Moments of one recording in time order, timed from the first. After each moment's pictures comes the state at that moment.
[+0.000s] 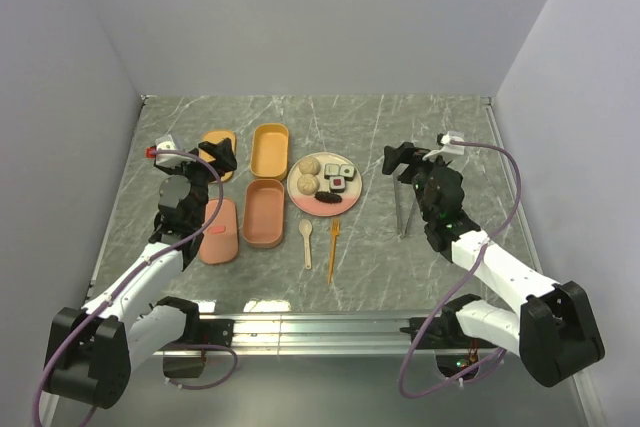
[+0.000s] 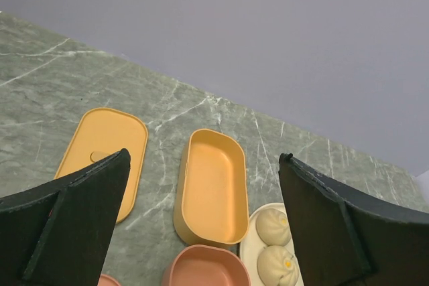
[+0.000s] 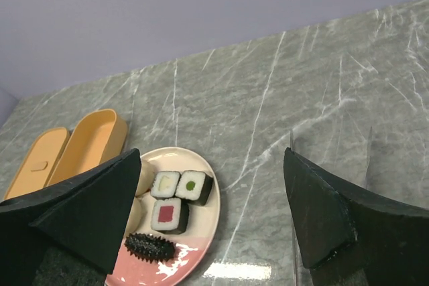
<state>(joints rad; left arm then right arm) -0.24 0.99 0.46 0.63 -0.28 -0.44 0.38 1.09 0.53 0.53 0.28 0.38</state>
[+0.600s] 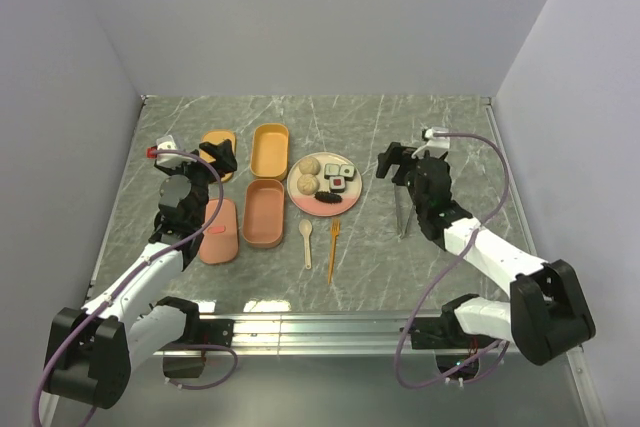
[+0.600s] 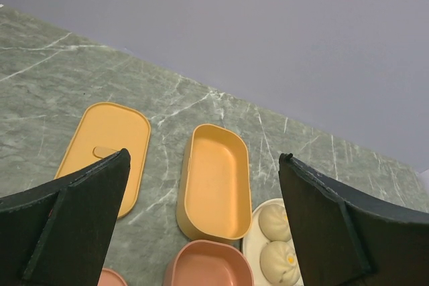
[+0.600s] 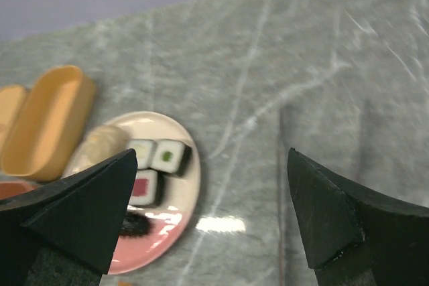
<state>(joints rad) -0.24 0.99 0.46 0.61 -0.29 -0.44 0.38 1.19 0.58 0.43 0.24 0.34</state>
